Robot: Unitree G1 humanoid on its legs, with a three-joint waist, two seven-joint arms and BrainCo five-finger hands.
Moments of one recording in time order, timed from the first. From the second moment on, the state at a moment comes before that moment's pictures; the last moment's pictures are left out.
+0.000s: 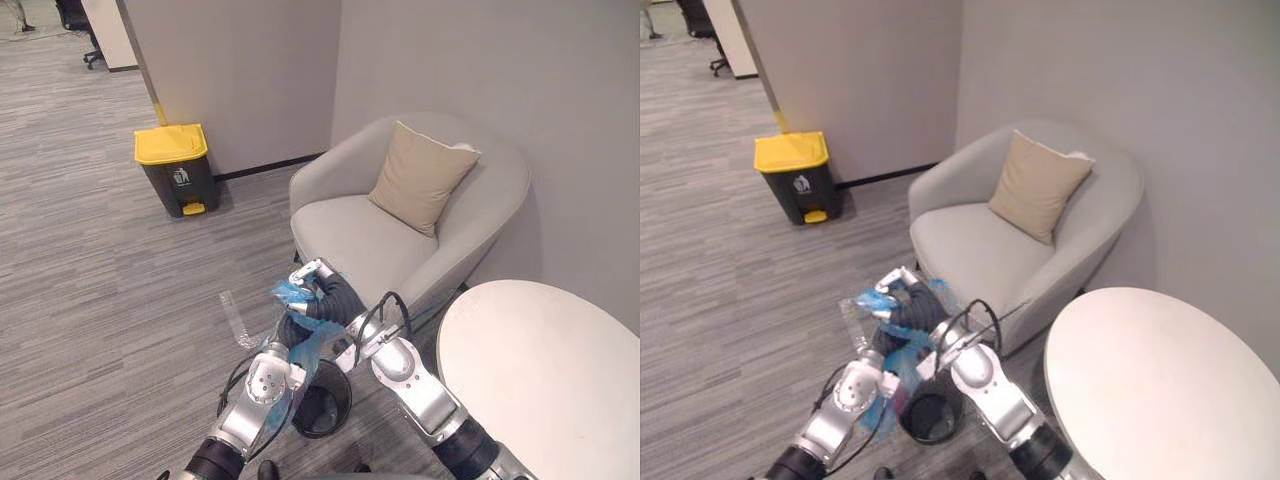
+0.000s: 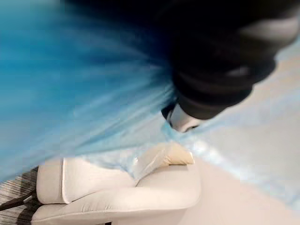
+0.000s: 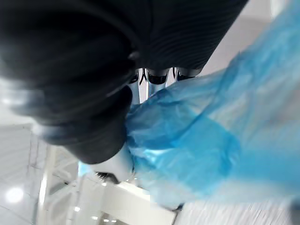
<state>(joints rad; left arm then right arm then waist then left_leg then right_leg) -0.04 0.16 -0.35 0.28 0.15 -0.12 0.17 -0.18 -0.18 0.56 -0.14 -0.15 -0.16 -0.04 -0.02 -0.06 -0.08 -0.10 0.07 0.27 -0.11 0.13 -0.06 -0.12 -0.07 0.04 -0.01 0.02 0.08</state>
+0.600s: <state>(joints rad) 0.17 0.11 -0.13 0.22 0.01 -0.12 0.19 0.16 -0.14 0.15 0.04 -0.38 -0.14 -0.16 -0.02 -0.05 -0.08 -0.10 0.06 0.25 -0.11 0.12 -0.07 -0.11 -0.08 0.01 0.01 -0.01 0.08</state>
